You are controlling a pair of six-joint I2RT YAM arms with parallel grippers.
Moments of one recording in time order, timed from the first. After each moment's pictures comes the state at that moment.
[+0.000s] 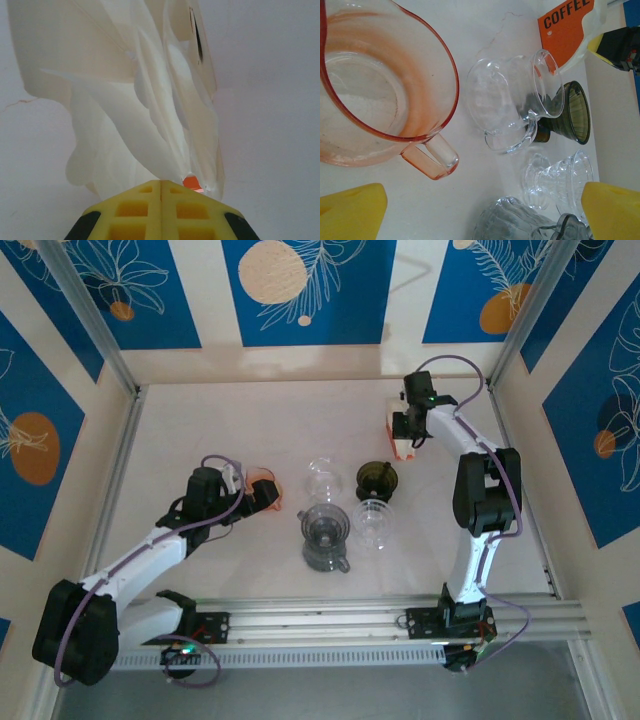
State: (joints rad) left arm -0.38 1.08 0.52 -0.04 0.39 -0.79; right arm 0.15 1.95 1.57 -0.69 0.07 0.15
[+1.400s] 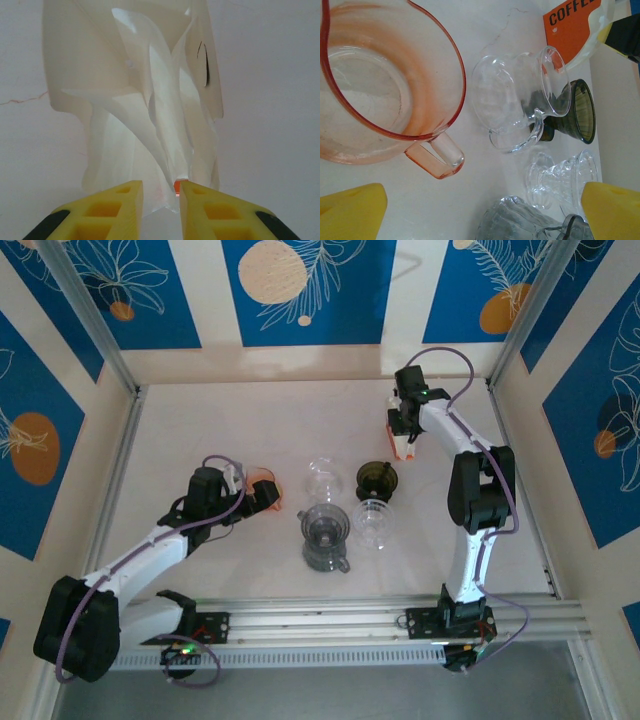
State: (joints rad) left arm -0.38 1.10 0.52 -0.04 0.39 -0.79; right arm 0.19 1.99 1.67 -0.77 0.16 0.10
